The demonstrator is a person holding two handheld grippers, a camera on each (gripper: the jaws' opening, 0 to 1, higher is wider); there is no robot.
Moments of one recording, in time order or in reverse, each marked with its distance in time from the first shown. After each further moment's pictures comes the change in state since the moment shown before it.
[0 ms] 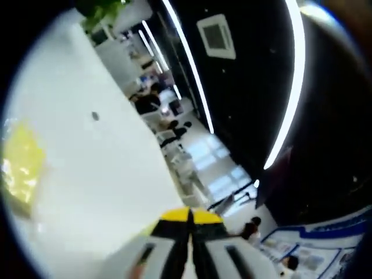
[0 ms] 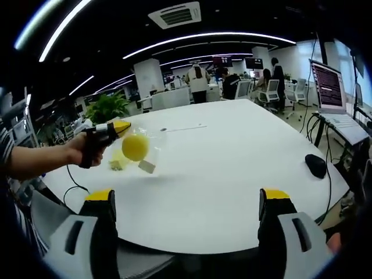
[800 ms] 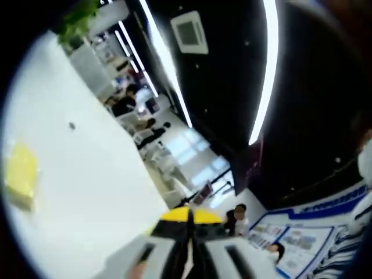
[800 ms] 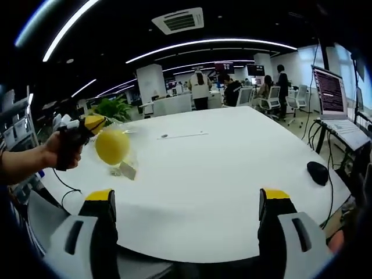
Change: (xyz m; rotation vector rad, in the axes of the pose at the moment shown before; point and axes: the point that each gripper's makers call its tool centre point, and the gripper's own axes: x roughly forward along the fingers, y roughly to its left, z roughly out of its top) left arm -0.052 -0.084 -0.023 0.126 0.076 -0.187; right arm 0.007 0.002 0.007 -0.023 -0.055 0.001
